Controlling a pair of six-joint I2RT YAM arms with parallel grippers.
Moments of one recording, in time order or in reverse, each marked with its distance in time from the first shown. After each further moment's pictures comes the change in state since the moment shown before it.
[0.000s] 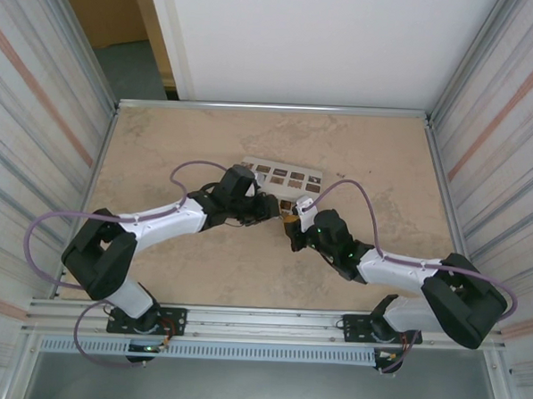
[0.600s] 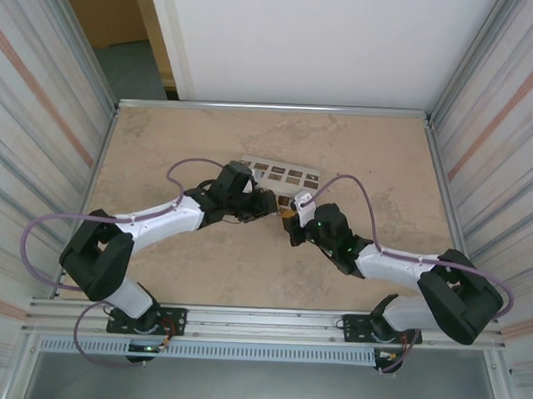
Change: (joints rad) left arm 0.019 -0.011 0.015 -0.017 -0.001 0.000; right arm -0.045 0.032 0.048 0.005 -0.068 -0.054
